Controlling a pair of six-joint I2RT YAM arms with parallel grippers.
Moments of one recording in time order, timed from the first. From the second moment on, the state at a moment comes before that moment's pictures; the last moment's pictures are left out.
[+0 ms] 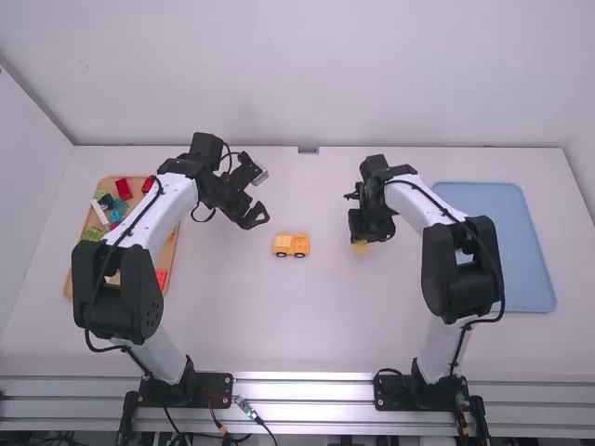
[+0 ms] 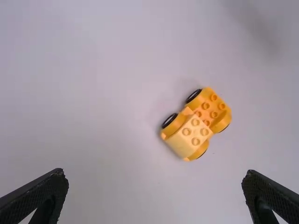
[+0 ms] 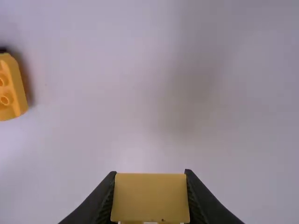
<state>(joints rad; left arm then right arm) -0.09 1.76 1.39 -0.81 0.45 0.56 0.26 1.97 1.42 -1.00 -0.20 0.12</state>
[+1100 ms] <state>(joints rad) -0.09 1.76 1.39 -0.85 0.45 0.56 0.29 2.24 1.64 -1.13 -0.19 0.15</state>
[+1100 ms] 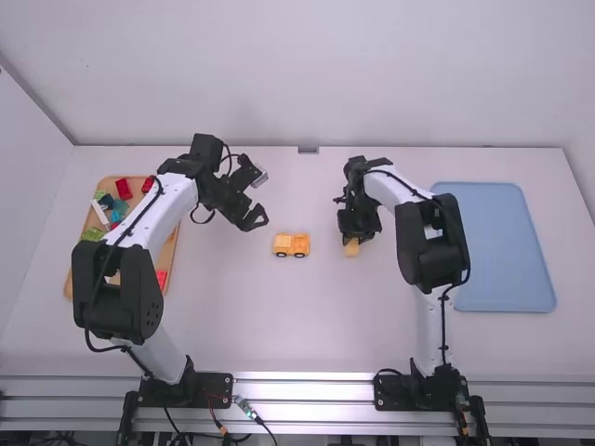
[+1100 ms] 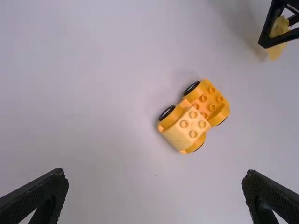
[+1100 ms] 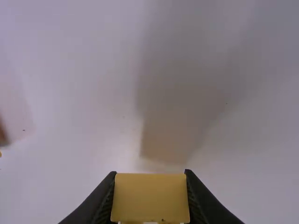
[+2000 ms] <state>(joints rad) -0.09 1.76 1.39 -0.84 0.45 0.56 0.29 2.29 1.67 -1.11 -0.16 0.15</state>
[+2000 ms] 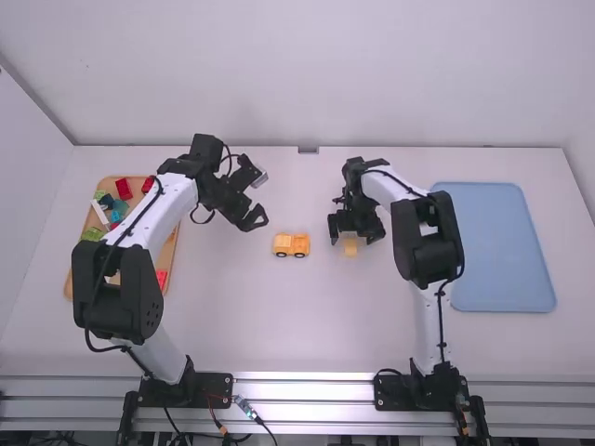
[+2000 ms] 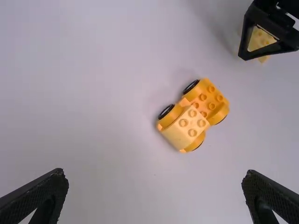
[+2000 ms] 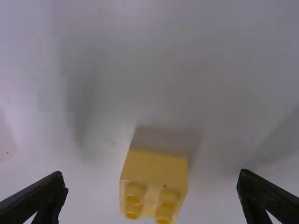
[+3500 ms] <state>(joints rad) -0.09 1.74 1.10 -0.40 0.68 1.00 0.37 1.57 0.45 0.29 0.02 0.26</state>
